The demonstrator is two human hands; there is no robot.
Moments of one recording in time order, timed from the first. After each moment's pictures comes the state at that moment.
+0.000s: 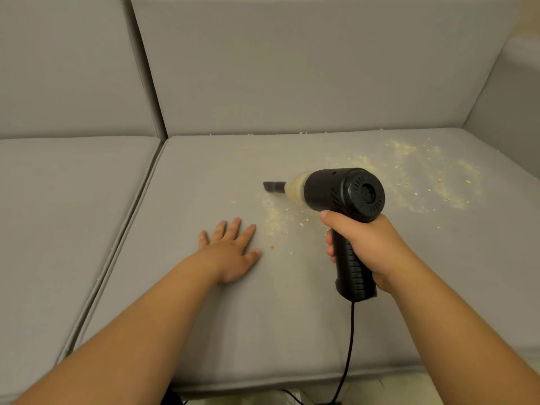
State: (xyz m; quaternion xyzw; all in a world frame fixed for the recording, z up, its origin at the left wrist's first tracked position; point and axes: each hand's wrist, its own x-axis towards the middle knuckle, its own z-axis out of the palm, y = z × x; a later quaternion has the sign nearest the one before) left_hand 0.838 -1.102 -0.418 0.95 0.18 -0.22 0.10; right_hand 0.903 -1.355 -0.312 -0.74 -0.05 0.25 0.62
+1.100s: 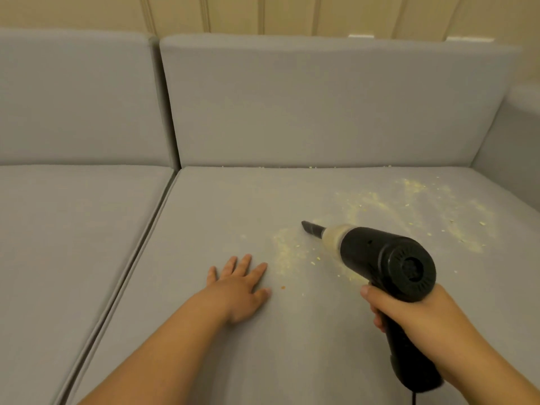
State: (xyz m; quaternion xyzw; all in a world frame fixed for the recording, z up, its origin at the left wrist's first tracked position) left_hand 0.838 -1.093 -0.417 0.95 0.16 -0.22 0.13; right_hand 0.885 -1.388 -0.300 -0.84 -0.04 0.20 0.50
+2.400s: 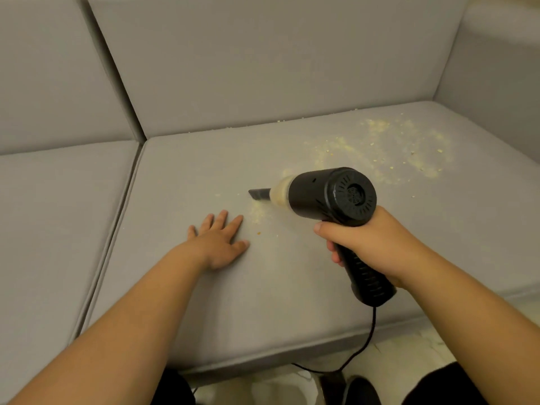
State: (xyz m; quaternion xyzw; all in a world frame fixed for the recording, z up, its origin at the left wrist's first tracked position) left_hand 0.836 -1.098 -0.417 0.95 0.17 -0.23 0.08; right_hand 0.868 -1.396 -0.298 -0.81 -0.10 0.25 0.53
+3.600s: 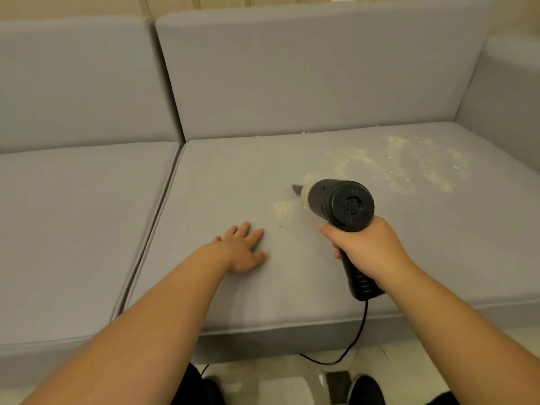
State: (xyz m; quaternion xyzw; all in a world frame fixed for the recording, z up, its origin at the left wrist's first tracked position) left_hand 0.781 -1.119 -0.398 0.95 0.15 -0.25 0.09; right_hand 0.827 -1.385 -0.308 -0.83 -0.07 0.16 0.52
